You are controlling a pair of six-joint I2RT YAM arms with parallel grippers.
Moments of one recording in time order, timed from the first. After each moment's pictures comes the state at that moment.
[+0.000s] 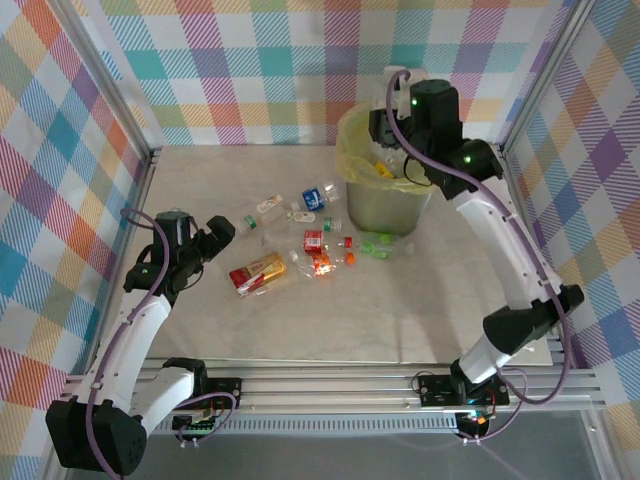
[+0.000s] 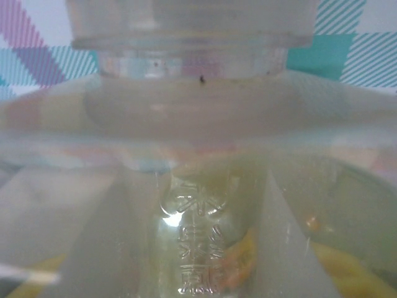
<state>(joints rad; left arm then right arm) -0.11 0.95 0.82 -0.57 0.02 -0.79 0.47 1.65 2.03 -0.74 0.20 0.20</state>
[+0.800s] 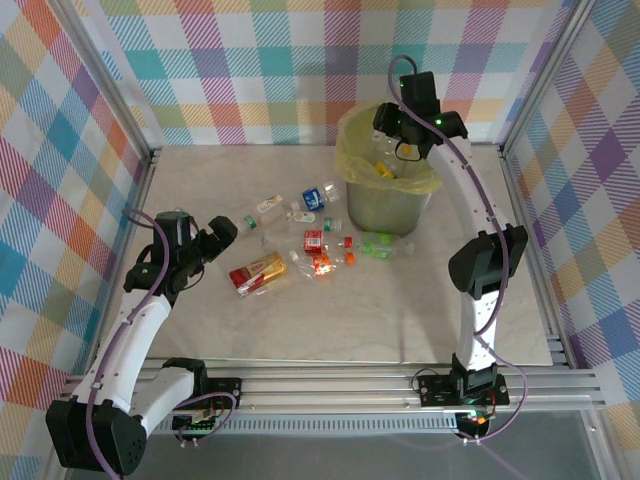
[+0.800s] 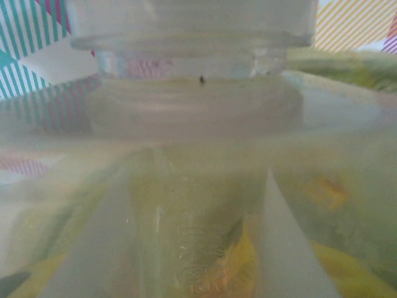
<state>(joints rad) -0.11 0.95 0.82 -0.57 0.06 -0.78 0.32 2.06 2.27 -0.86 0.04 0.52</state>
